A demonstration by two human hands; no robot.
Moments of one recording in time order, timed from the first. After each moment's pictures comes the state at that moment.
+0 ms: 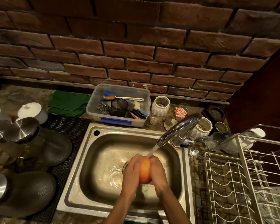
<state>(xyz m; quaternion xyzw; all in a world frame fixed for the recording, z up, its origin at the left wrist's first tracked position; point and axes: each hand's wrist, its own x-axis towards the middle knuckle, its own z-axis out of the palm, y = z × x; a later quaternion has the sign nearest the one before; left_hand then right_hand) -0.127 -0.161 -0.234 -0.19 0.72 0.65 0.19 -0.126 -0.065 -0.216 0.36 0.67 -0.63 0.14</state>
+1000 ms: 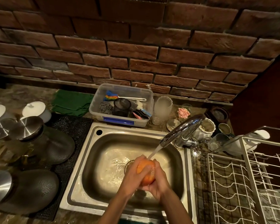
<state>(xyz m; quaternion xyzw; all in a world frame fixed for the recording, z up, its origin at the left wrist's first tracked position) -0.124 -0.181 -0.236 -0.07 0.73 0.63 0.26 -0.109 -0.065 -0.232 0.42 0.37 -0.80 0.21</state>
